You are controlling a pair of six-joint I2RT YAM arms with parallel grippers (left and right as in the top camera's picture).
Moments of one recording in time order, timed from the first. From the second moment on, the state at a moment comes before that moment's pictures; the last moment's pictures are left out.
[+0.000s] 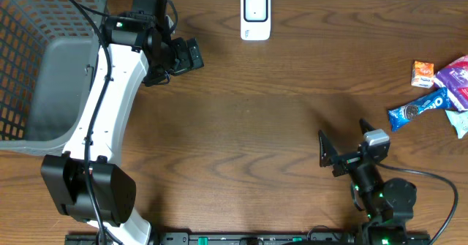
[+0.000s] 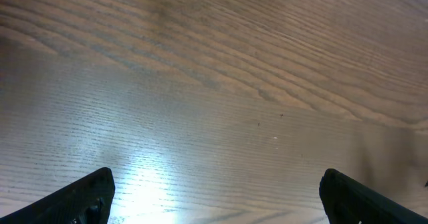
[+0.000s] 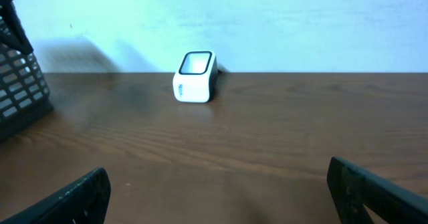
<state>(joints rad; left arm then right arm) -0.15 1.80 1.73 -1.17 0.20 -0.45 0.01 0.22 0.09 0.05 -0.30 0.10</state>
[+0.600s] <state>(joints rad) -0.15 1.80 1.73 -1.17 0.20 -0.45 0.01 0.07 0.01 0.01 -0.18 0.10</state>
